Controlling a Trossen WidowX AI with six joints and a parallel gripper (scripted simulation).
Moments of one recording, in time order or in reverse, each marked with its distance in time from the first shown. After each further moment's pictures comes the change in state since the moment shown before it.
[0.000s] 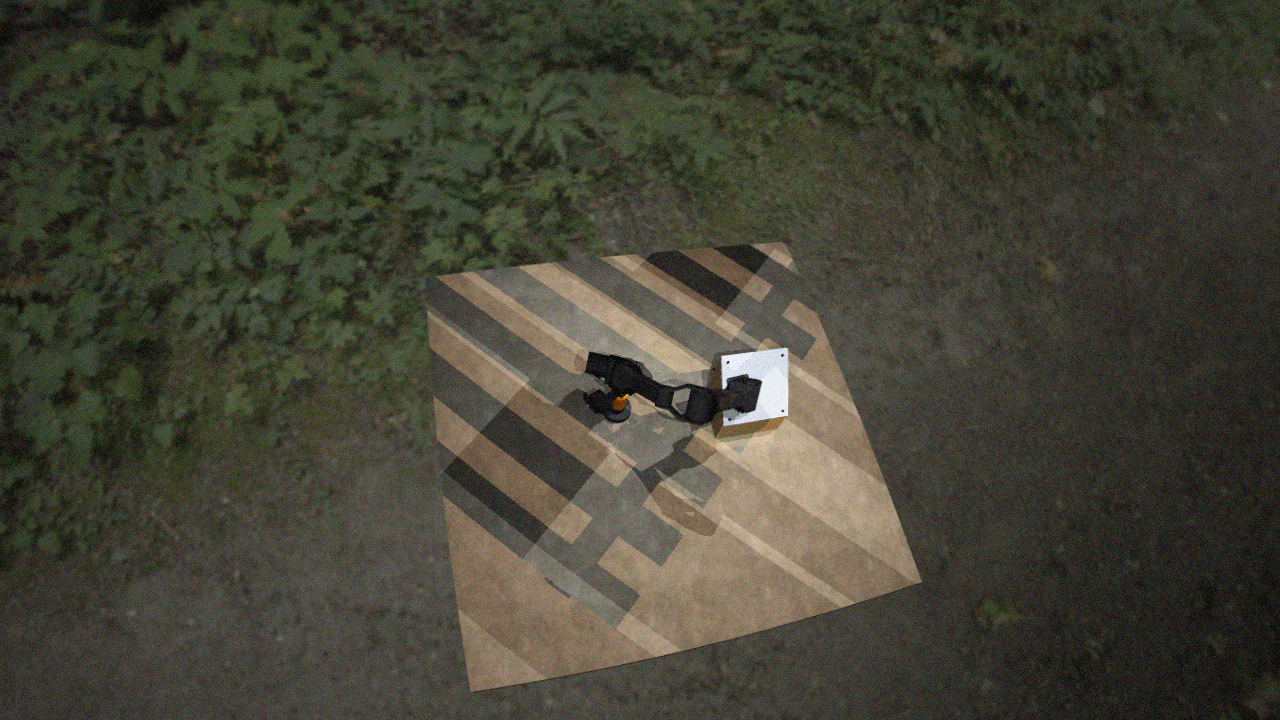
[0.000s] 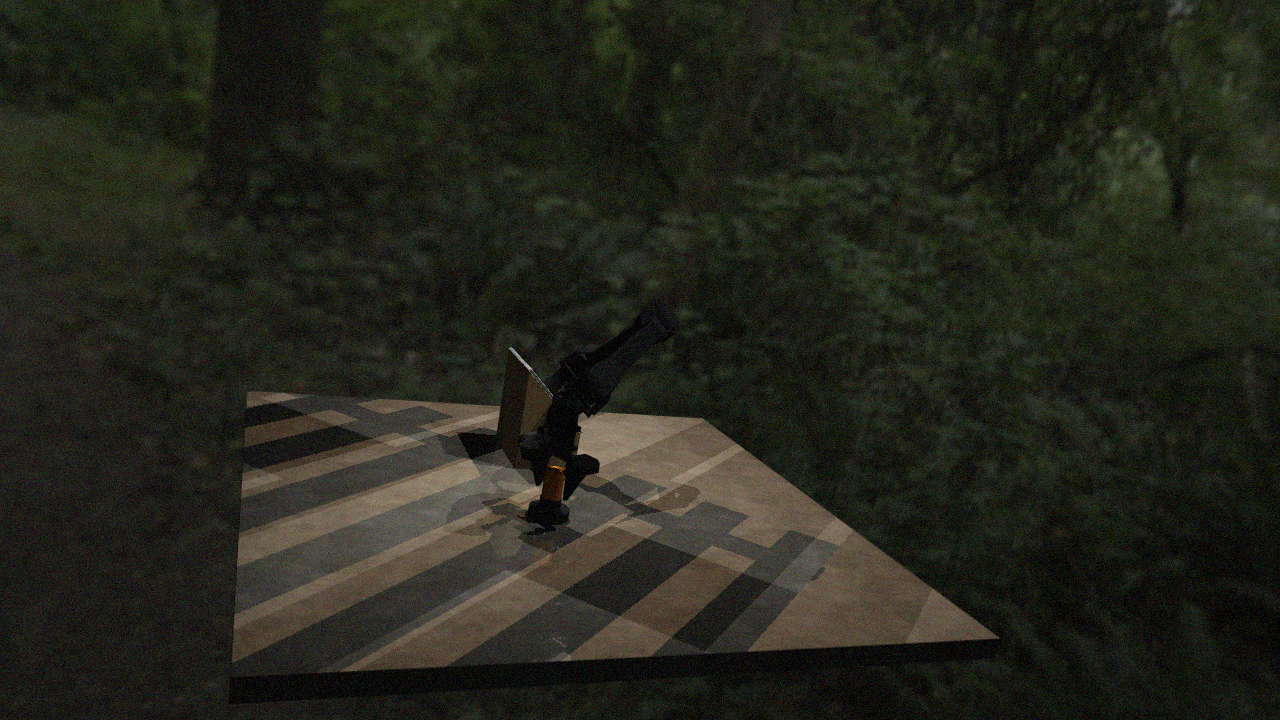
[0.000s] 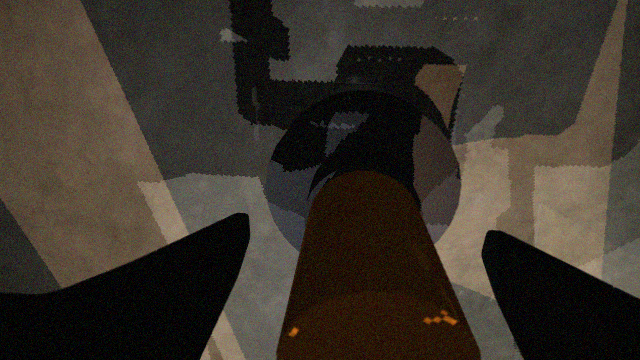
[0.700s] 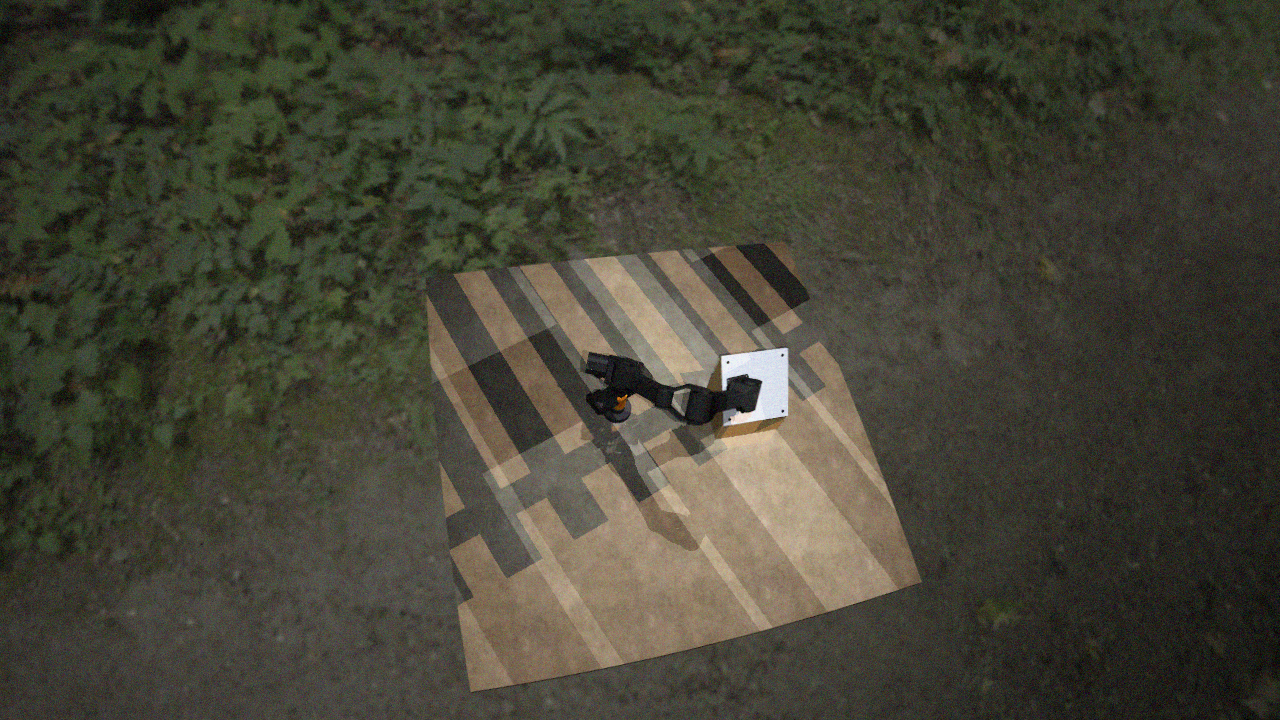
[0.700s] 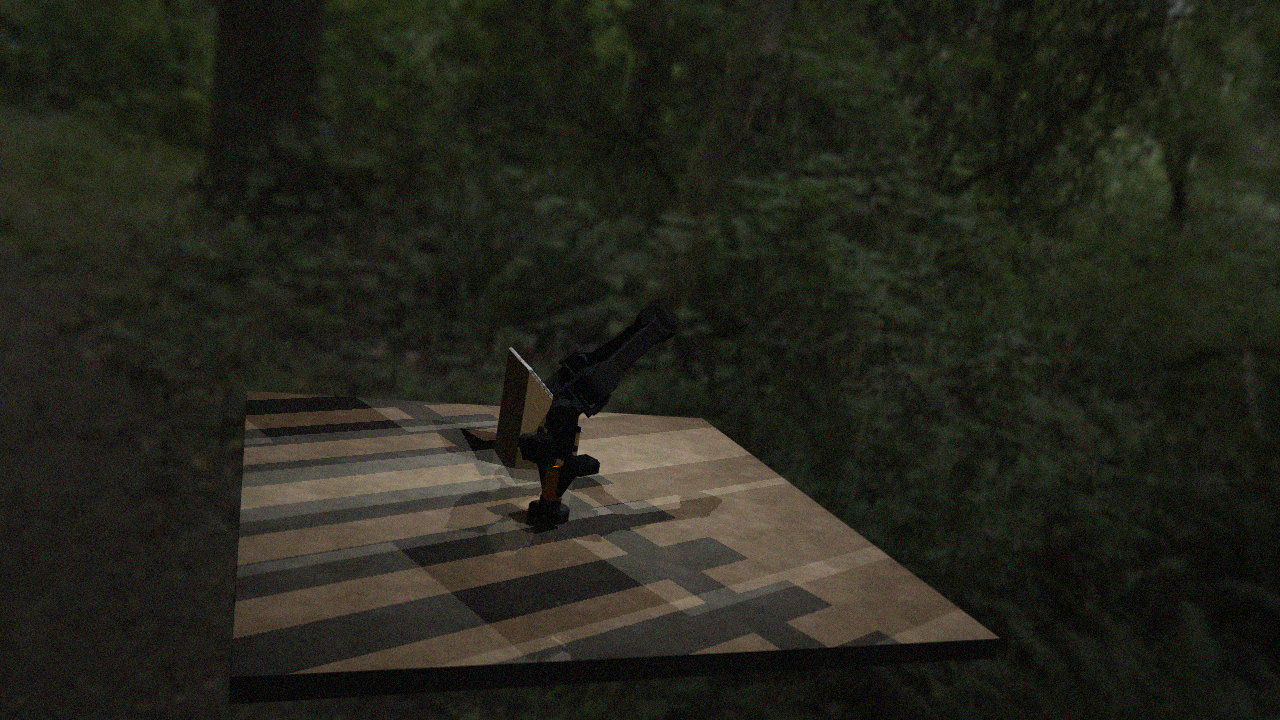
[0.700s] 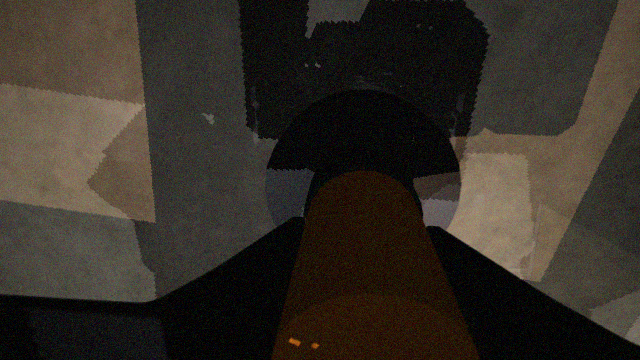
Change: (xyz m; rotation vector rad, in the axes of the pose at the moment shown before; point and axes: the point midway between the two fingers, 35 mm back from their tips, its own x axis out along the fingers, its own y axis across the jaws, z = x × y) arm 0.000 0.000 0.000 -0.001 0.000 -0.001
